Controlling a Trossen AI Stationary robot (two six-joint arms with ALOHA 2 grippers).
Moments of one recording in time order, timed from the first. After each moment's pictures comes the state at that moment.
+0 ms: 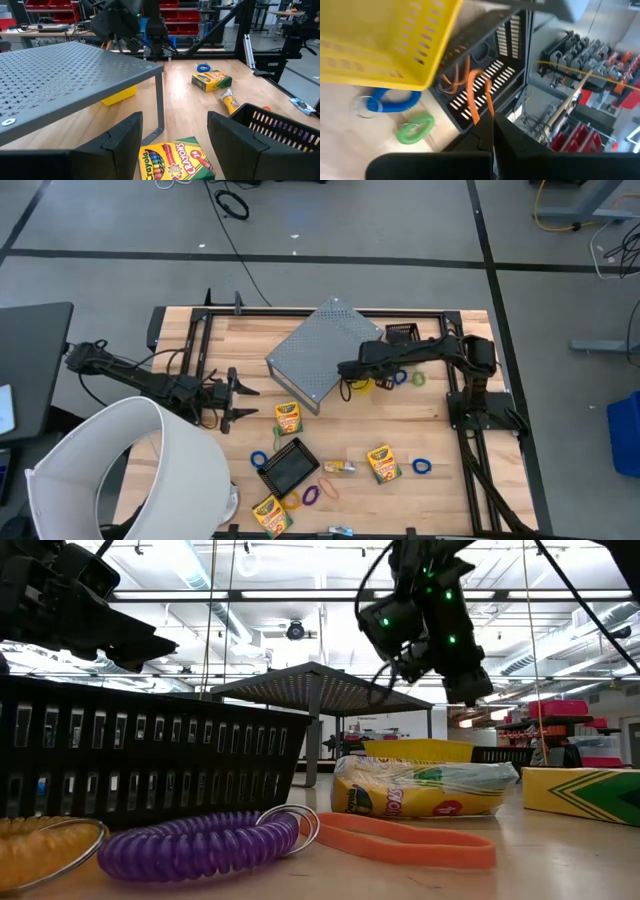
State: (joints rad) left arm -0.29 0.42 0.01 0.32 -0.31 0.00; right arm -0.15 1.91 1.41 -1.57 0.69 0.38
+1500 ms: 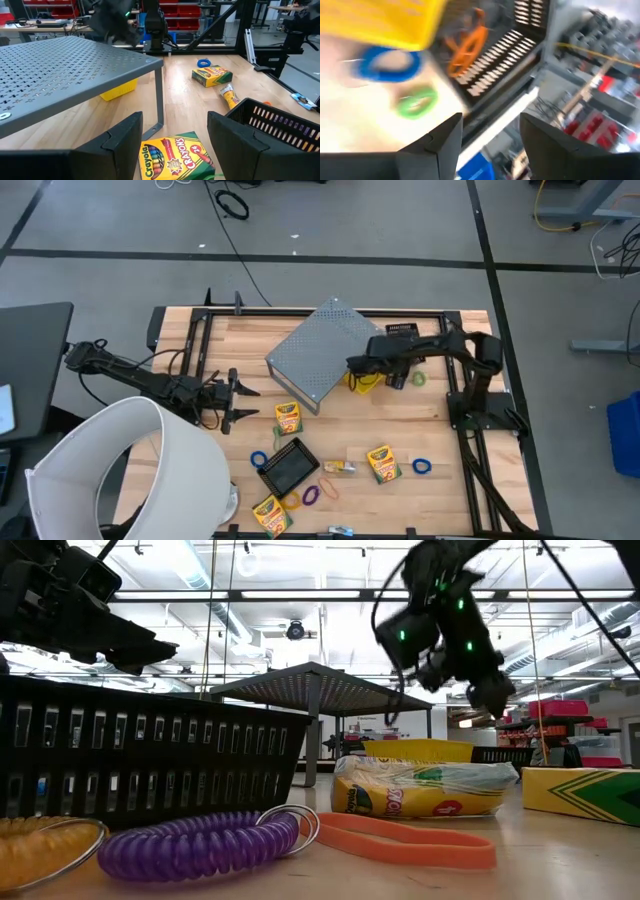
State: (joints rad) left arm -0.29 0.44 0.01 0.32 -0.31 0.00; right arm -0.18 1.85 1.31 -1.57 0.59 0.36
